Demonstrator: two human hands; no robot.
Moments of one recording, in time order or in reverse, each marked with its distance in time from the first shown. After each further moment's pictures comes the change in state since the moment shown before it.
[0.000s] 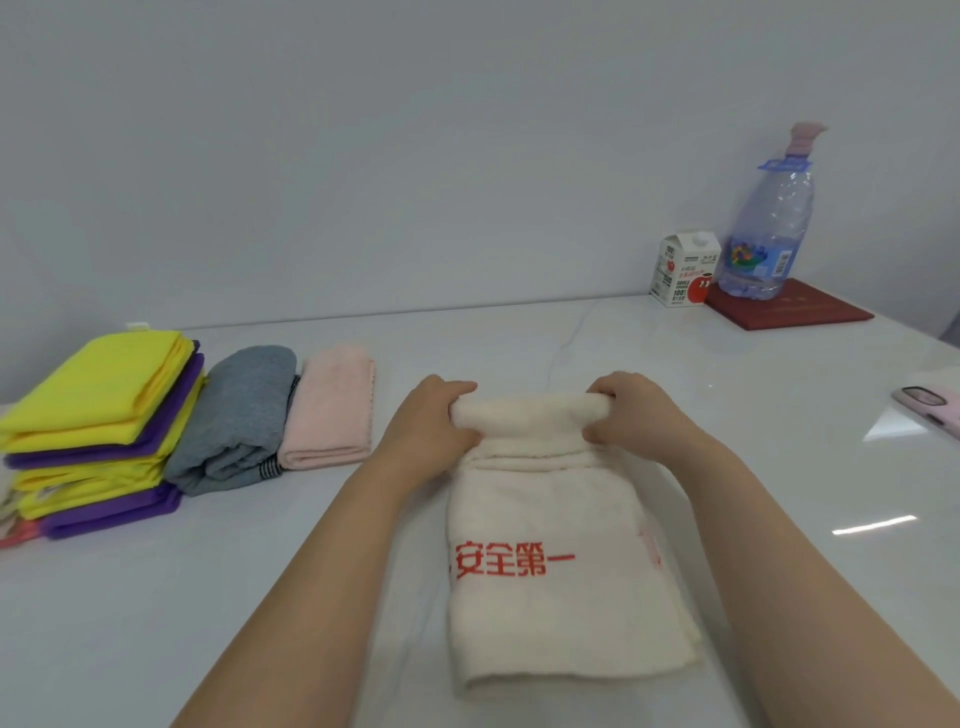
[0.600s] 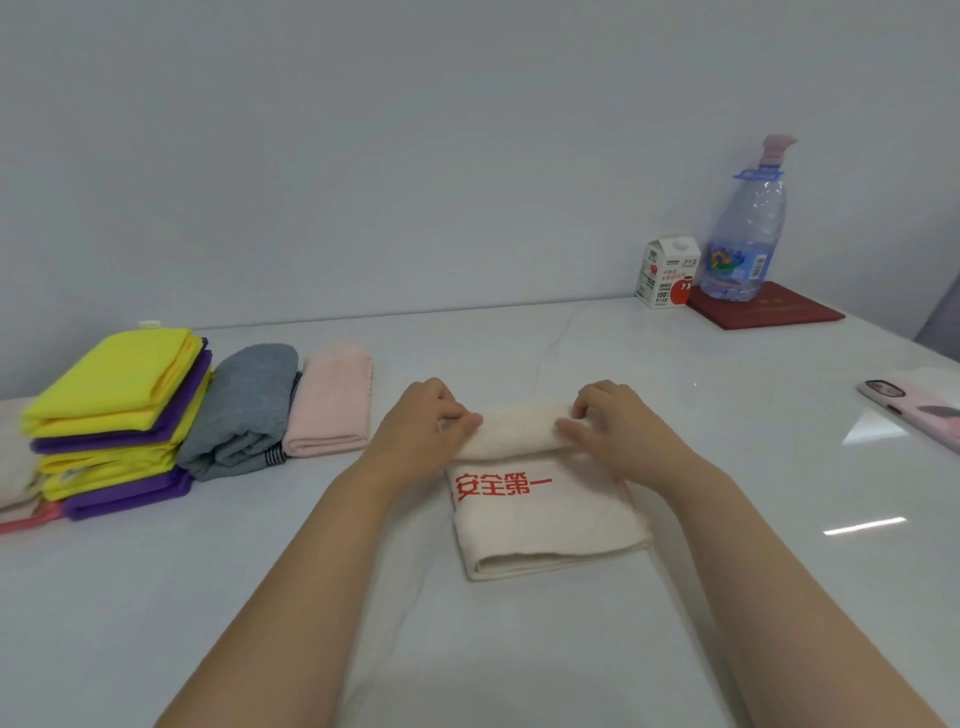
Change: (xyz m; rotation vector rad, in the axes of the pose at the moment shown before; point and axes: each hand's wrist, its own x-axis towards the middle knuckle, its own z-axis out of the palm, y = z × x) left_hand -0.028 0.005 -0.004 -0.001 0.009 0.114; right_hand -0.038 0.007 0.008 -0.078 0.067 -0.206
